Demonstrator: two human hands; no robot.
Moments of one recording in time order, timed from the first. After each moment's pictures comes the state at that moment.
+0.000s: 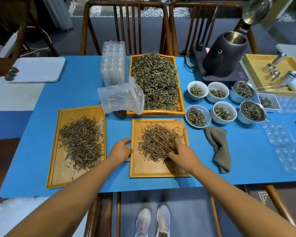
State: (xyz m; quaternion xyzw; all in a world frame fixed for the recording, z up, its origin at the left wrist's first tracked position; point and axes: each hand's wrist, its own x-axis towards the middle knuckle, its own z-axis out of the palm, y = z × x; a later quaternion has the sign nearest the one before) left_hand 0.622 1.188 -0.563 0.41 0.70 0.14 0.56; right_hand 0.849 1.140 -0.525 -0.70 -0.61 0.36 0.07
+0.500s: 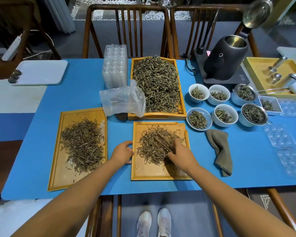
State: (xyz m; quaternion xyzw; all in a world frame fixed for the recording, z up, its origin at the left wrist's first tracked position) left_hand 0.620 1.189 -0.567 0.41 0.70 0.15 0.57; right_hand 0.836 1.149 -0.521 -0.72 -0.59 0.36 0.05
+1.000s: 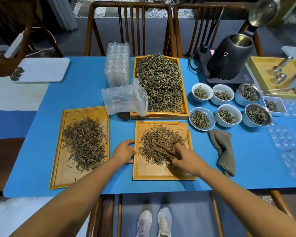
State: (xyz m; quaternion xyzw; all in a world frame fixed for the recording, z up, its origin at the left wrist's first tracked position) left_hand 0.618 1.193 -0.569 0.40 0.70 0.14 0.57; right_hand 0.851 1.145 -0.516 -0.65 -0.65 0.40 -0.01
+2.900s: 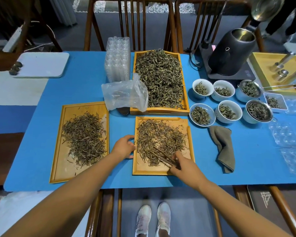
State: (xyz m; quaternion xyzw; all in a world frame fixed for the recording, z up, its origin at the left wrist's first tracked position) left_hand 0.619 1.190 -0.563 0.39 0.69 0.15 0.59; right_hand 0.847 1.100 -0.537 -0.65 -0.64 0.40 0.05
